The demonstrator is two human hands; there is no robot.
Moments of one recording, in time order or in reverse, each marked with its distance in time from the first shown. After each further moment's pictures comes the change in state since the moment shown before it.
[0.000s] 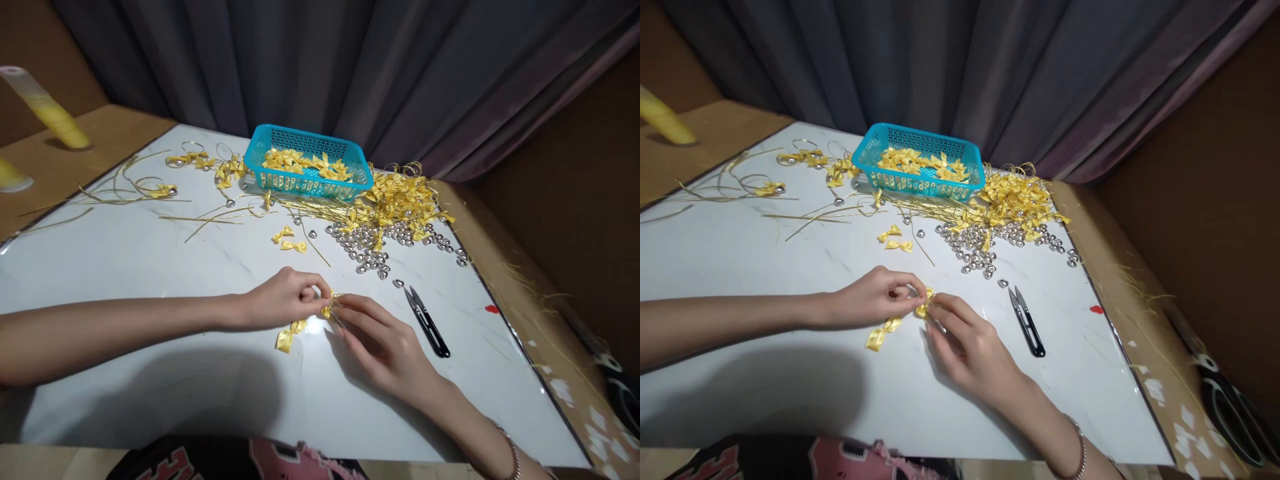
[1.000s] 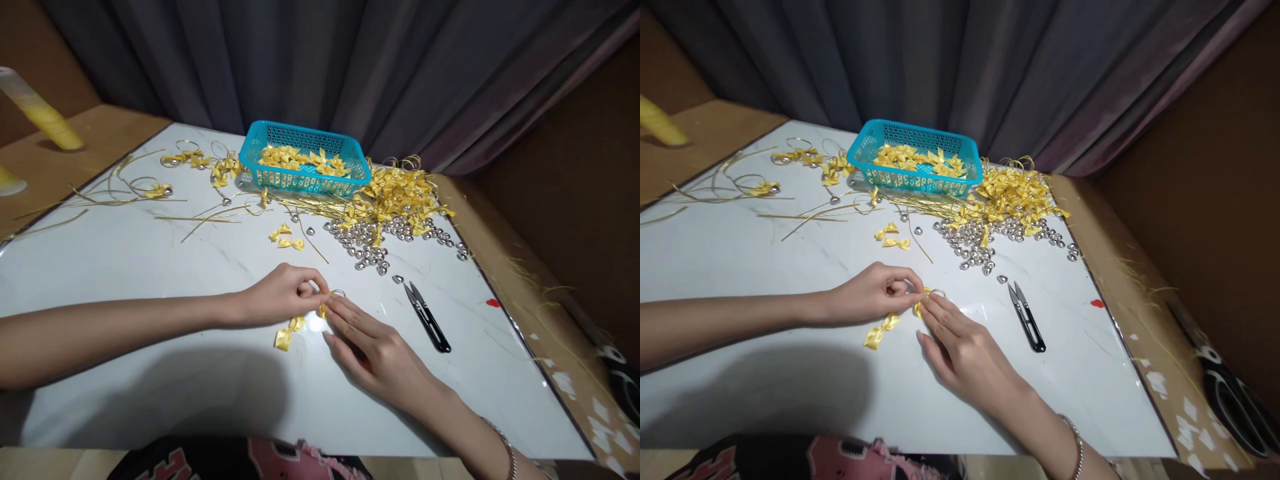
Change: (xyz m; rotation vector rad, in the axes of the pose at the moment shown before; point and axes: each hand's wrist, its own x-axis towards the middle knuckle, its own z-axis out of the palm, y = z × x) left_hand 0.001 0.001 -0.001 -0.085 -0.008 -0.080; right_hand -0.007 0.001 0.012 -0.190 -0.100 -0.061
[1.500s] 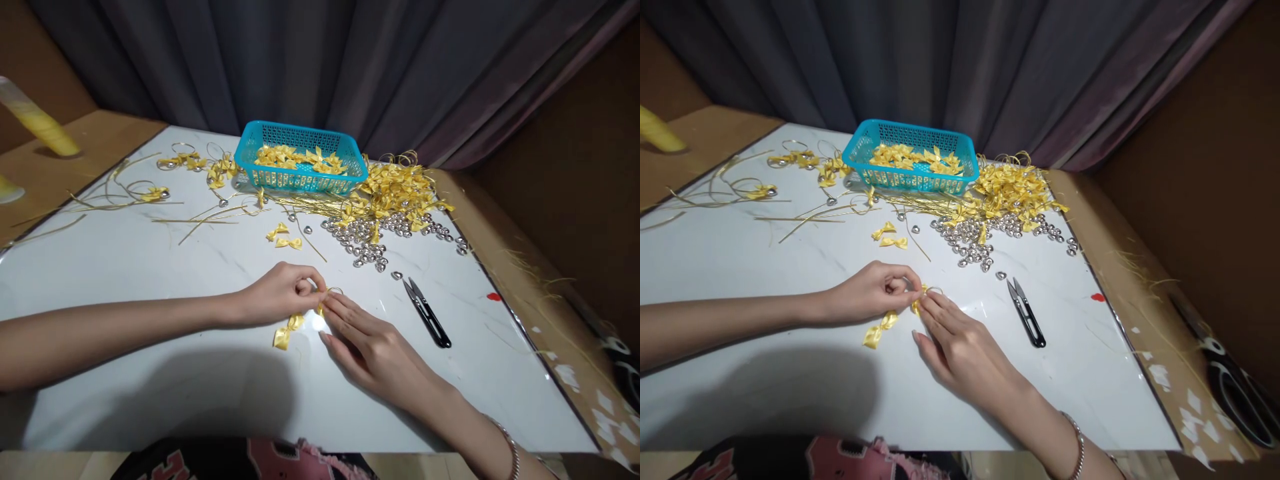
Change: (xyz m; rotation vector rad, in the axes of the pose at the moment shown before) left_hand 0.001 -0.001 0.001 -0.040 -0.005 -0.031; right_hand 0.003 -0.004 -0.004 -0.033 -0.031 0.004
